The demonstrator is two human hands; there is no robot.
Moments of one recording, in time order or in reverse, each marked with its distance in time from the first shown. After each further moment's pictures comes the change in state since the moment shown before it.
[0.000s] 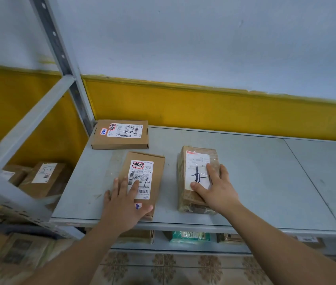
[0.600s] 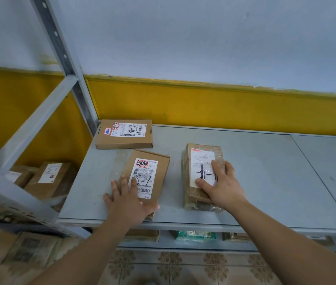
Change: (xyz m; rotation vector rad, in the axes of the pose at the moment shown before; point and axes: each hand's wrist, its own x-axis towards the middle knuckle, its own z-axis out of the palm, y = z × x) left_hand 0.002 0.005 -0.010 -0.046 -0.055 -0.137; right_hand 0.010 -0.001 0.002 0.020 0.035 0.000
